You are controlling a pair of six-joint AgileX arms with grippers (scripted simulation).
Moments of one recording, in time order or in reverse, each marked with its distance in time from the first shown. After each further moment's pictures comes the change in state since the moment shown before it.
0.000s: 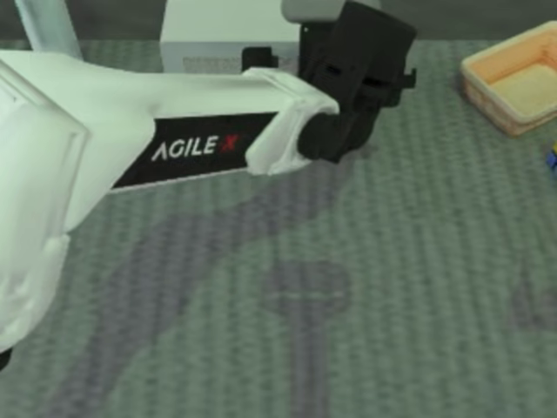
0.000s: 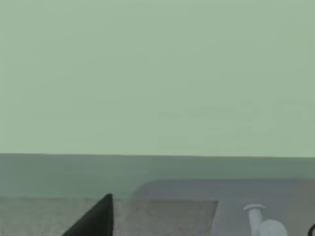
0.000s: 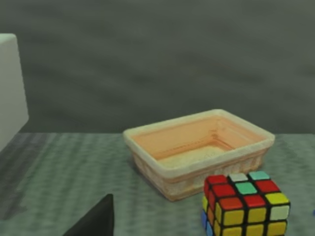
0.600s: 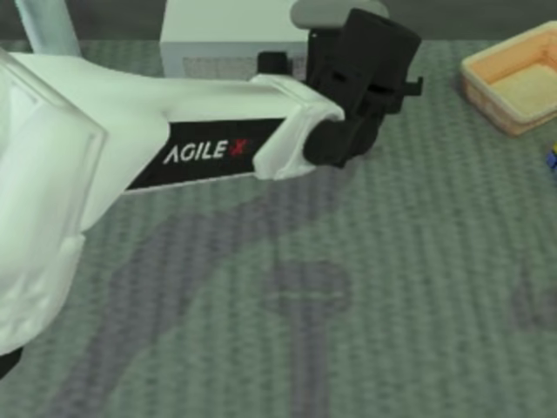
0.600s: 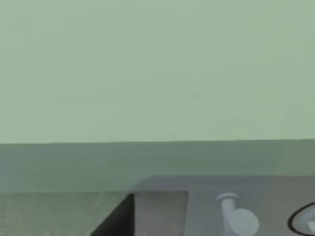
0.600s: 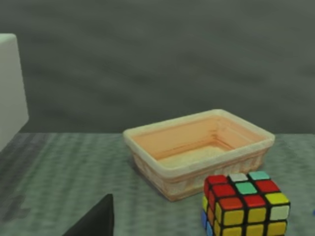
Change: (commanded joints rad) left arm 0.026 0.046 0.043 0.018 0.023 0.018; right arm 0.000 0.000 0.000 0.000 0.000 0.000
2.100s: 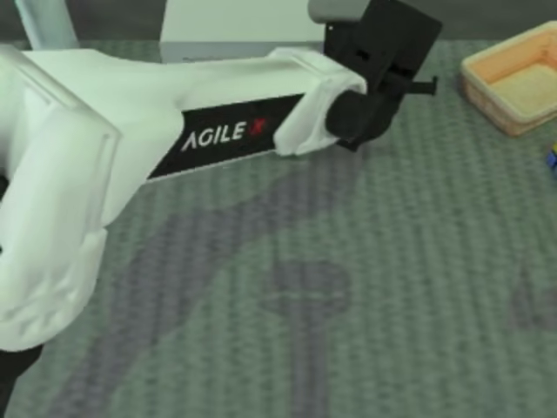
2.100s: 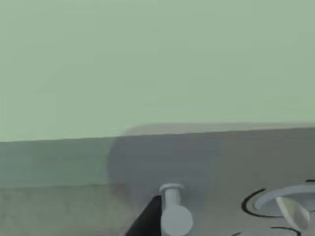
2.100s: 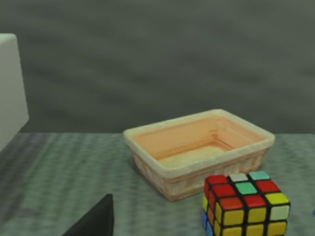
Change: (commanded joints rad) left arm -0.045 0.051 0.140 -0.226 0.063 -0.057; right arm 0.000 0.000 0.000 0.000 0.000 0.000
